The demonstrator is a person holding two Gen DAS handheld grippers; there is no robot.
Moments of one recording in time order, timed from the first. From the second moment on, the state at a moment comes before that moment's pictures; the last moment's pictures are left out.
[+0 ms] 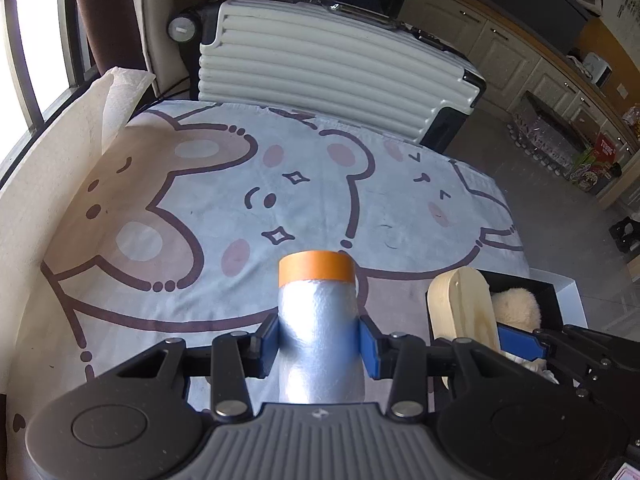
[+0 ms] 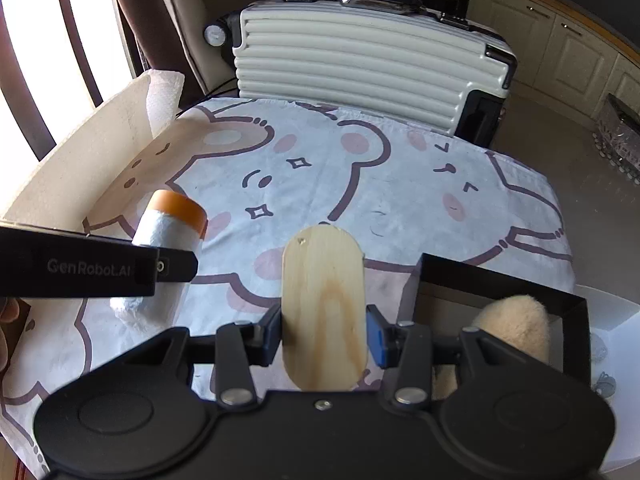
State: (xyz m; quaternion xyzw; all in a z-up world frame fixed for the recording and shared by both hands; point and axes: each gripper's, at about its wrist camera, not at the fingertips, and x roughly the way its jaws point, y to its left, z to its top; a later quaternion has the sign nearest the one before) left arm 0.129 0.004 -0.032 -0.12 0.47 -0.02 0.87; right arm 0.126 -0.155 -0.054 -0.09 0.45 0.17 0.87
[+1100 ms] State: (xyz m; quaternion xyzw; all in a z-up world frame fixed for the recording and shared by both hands) left arm 0.128 -0.073 -0.020 -0.12 0.46 -0.07 0.88; right arm 0.112 -0.243 -0.030 -0.04 0.42 0.10 0.90
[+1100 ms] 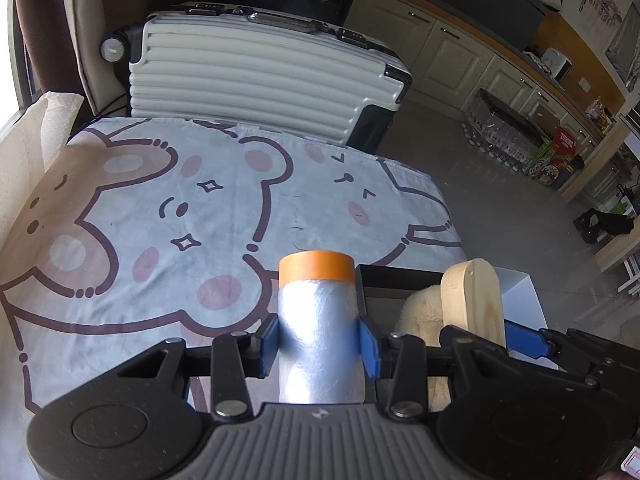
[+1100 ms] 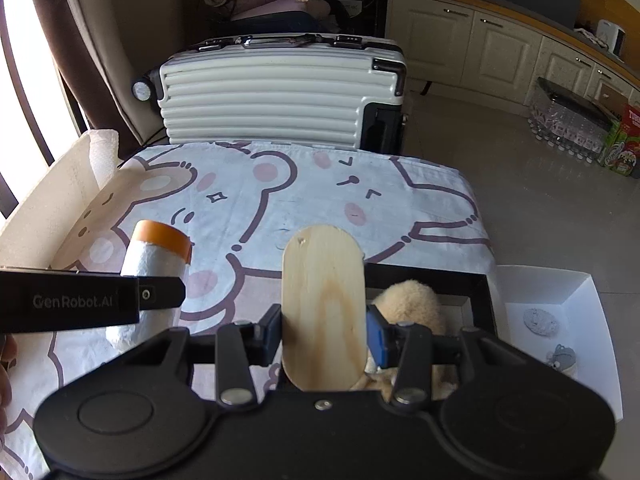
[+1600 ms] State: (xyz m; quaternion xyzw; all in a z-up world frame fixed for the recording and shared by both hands) left arm 0.135 -0.117 -0.025 -0.13 0.46 -0.11 0.87; right arm 0.112 -0.290 -0.033 -0.03 0.41 0.05 0.91
